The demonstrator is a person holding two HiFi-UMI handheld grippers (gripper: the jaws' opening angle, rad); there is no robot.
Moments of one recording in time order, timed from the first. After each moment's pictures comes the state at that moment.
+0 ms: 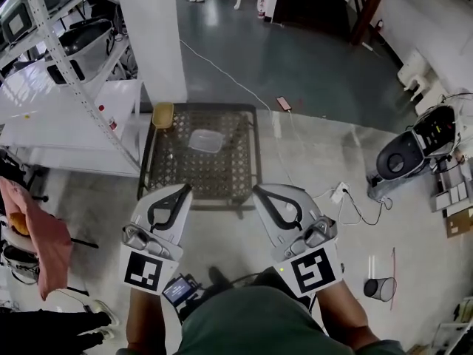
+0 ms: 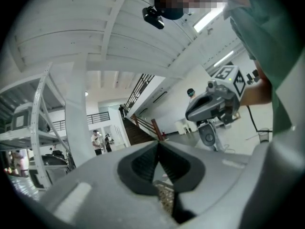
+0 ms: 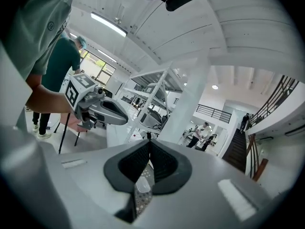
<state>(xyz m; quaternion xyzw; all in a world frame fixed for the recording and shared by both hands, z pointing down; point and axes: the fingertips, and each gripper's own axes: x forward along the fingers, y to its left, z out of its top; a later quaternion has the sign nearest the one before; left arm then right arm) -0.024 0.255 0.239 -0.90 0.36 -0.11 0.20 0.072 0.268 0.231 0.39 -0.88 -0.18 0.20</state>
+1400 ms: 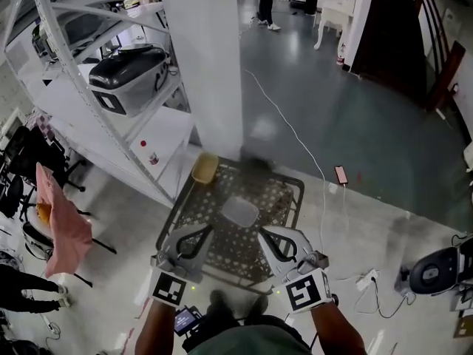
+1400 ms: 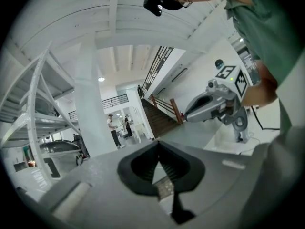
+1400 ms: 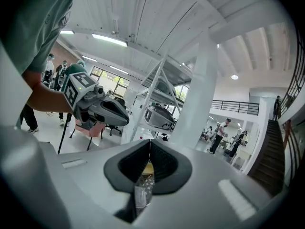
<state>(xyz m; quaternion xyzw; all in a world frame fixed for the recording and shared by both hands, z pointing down) 0.008 0.004 0.286 -0.84 0.49 -0.17 0.14 0.093 -0.010 0.283 0.24 -0.94 -0.16 0.15</state>
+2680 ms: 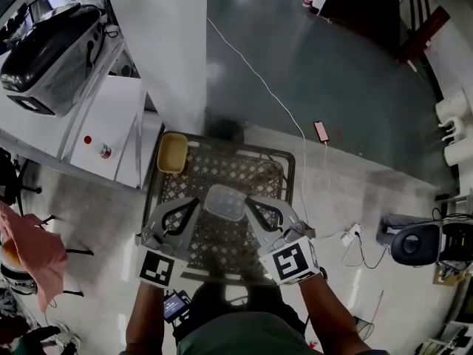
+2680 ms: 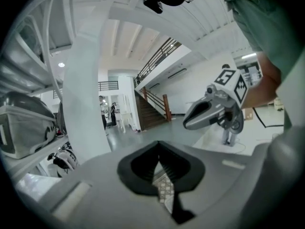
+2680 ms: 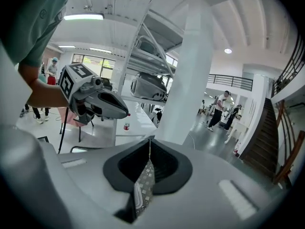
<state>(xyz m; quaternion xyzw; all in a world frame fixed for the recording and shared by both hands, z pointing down) -0.095 -0.191 0.412 -0.90 0.41 -0.16 0.05 -0.012 -0.199 0.423 0.30 -0.92 -0.06 0.25</state>
